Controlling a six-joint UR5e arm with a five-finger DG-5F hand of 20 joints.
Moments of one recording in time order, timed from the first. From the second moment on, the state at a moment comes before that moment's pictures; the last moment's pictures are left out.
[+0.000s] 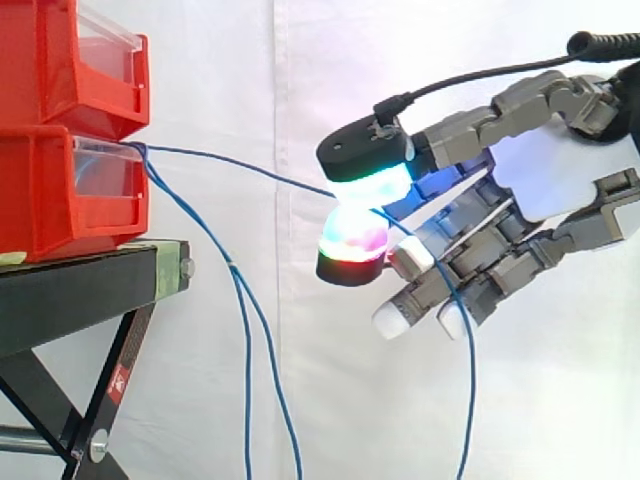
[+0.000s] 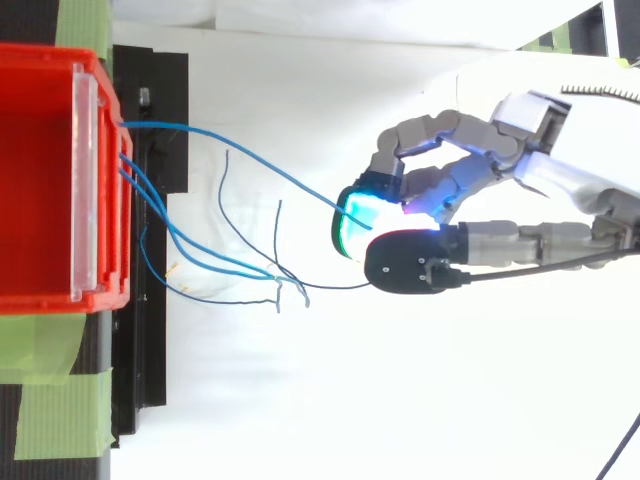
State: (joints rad) arm 0.33 -1.84 -1.69 -3.19 -0.84 0.01
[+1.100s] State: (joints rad) arm 0.52 -1.74 -2.05 -2.90 -0.58 0.13
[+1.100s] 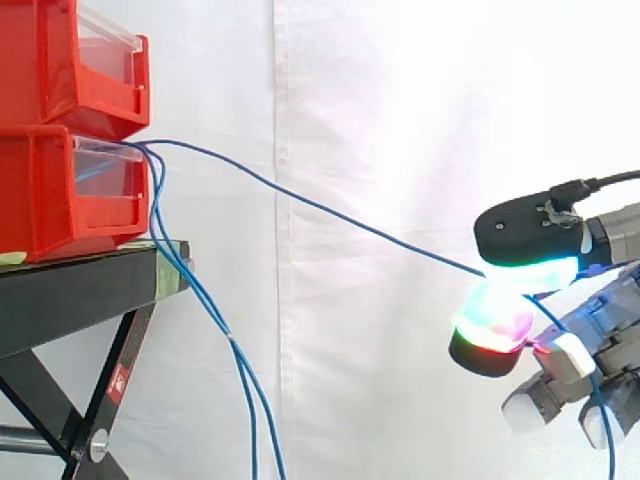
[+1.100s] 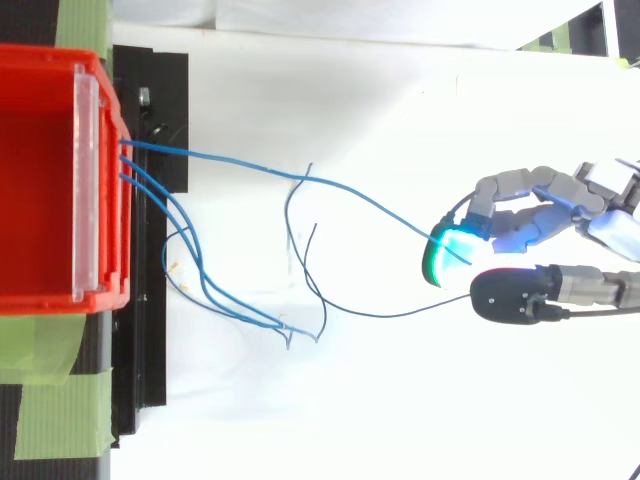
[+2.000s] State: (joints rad) arm 0.54 -1.74 -2.05 -2.79 -0.58 0.06
